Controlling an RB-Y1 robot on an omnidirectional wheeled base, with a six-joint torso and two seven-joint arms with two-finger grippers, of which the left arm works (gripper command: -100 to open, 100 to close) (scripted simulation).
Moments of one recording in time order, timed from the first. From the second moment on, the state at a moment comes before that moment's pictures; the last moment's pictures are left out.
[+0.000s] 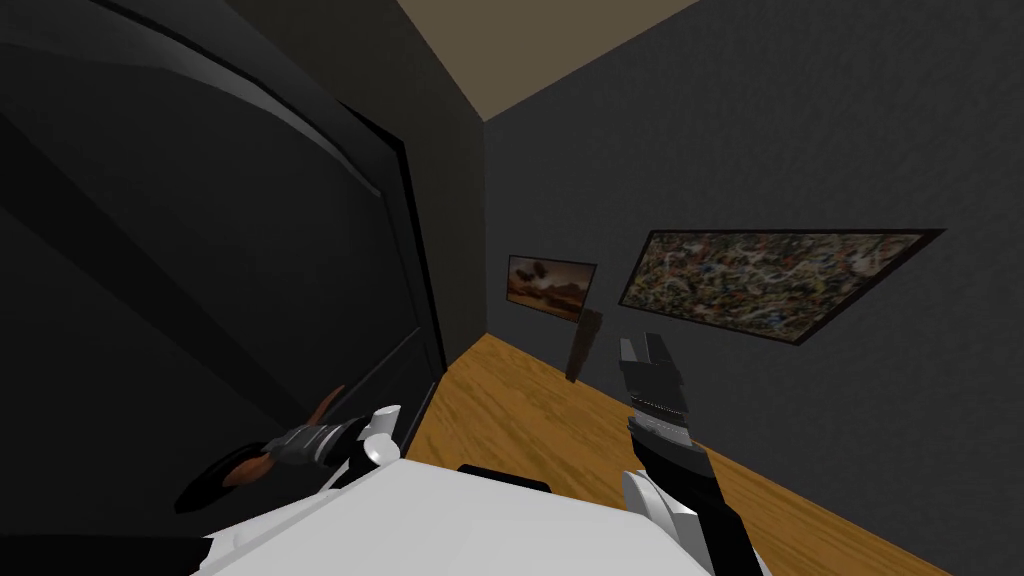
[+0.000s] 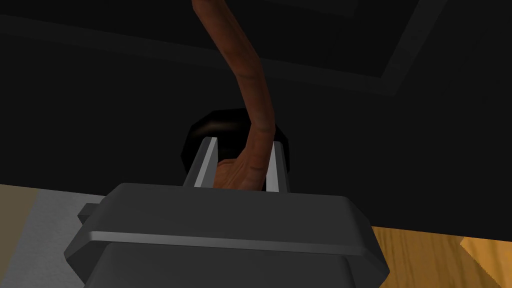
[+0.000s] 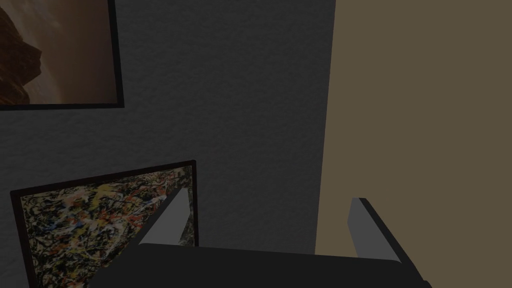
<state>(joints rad) -0.35 0.06 1.36 -0.71 0.63 -0.99 -0.63</state>
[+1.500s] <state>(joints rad) -0.42 0.03 1.58 -0.79 0.73 -1.20 -0.73</state>
